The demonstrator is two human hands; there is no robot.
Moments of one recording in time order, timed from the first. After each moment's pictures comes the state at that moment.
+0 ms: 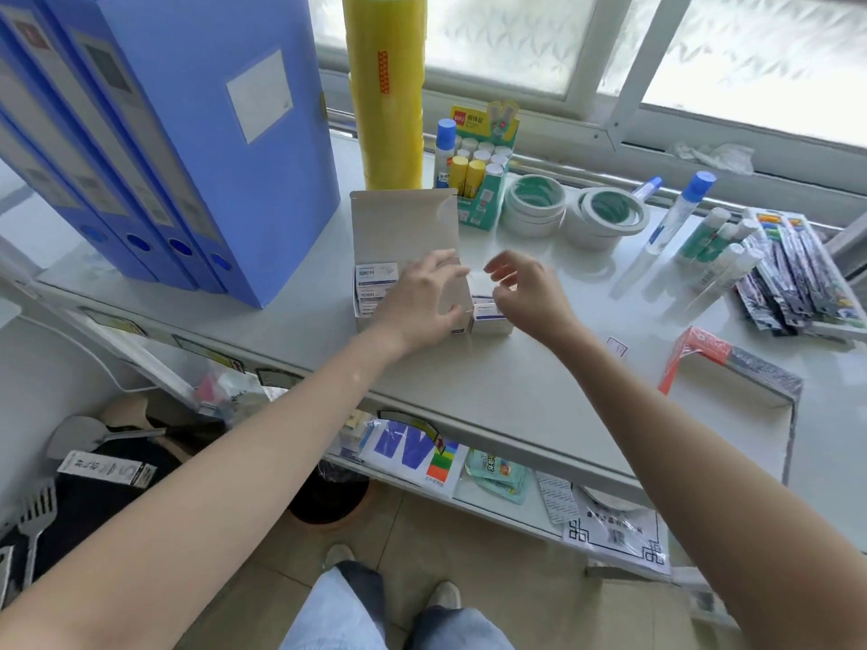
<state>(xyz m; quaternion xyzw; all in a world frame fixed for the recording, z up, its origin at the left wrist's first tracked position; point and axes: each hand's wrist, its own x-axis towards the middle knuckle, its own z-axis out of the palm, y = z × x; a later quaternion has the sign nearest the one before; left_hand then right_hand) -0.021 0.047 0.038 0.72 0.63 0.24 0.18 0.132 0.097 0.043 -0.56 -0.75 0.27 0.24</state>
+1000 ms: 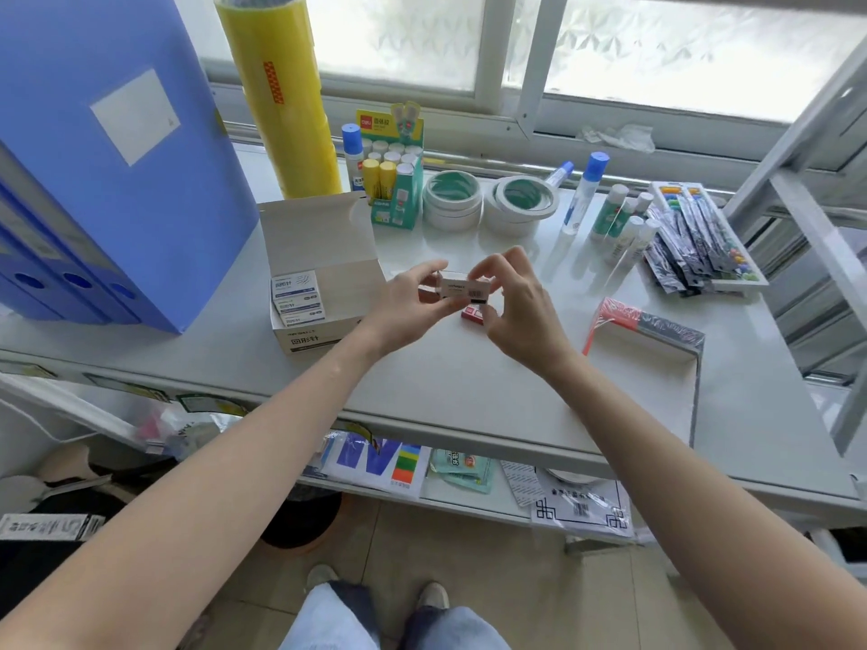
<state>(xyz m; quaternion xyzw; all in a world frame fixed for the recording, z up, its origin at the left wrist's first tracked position) 0.051 0.061 0.040 0.63 0.58 0.32 0.40 0.214 0.066 0.033 -0.51 -0.78 0.16 0.33</state>
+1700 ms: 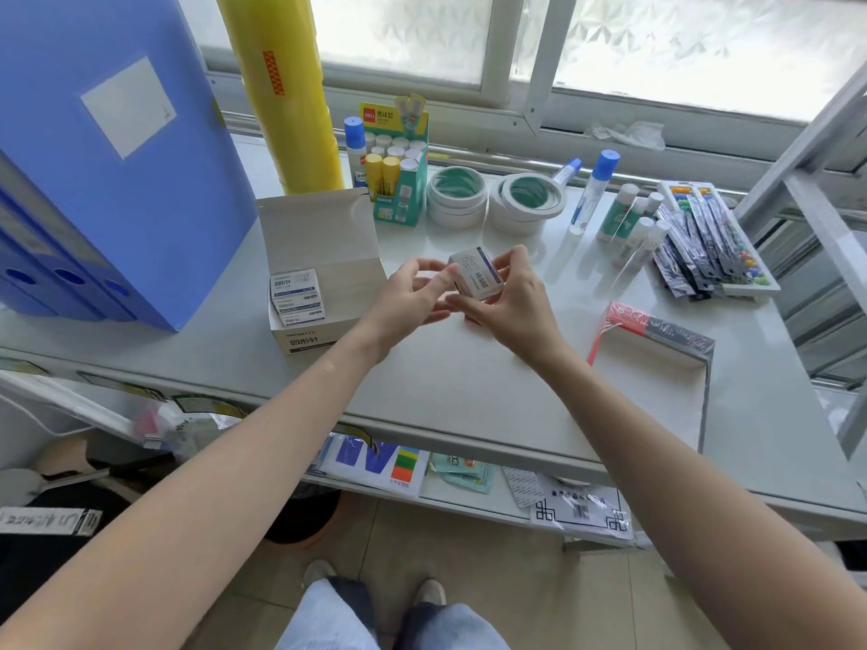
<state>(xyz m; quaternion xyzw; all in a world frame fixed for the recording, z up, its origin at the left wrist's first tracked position) 0.053 0.068 0.040 0.48 0.55 0.41 0.55 0.202 0.081 0.027 -0.58 -0.68 0.26 0.36</state>
